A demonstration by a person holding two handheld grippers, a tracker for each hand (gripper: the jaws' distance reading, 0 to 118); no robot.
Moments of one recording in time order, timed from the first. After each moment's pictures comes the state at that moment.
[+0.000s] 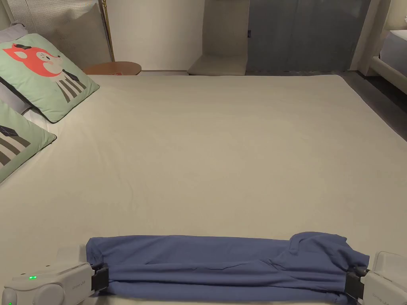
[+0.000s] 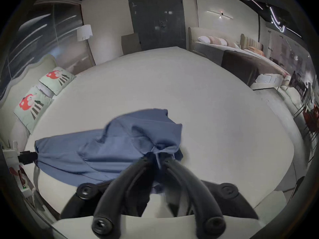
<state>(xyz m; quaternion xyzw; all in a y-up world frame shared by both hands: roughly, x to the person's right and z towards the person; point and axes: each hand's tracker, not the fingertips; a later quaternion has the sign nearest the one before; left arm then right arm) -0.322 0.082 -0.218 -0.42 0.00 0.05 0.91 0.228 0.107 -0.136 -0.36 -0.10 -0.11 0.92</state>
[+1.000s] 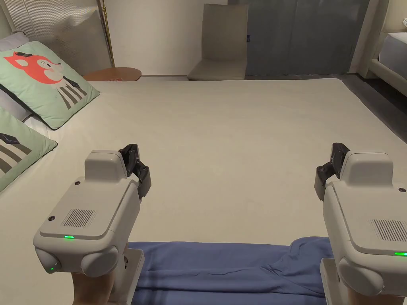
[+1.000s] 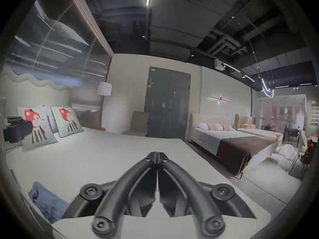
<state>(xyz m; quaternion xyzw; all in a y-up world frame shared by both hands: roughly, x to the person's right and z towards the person) -0.205 0.248 -0.218 -0.02 -0.06 0.00 1.00 0.118 0.259 -0.159 0.00 -0.11 0.05 0.99</state>
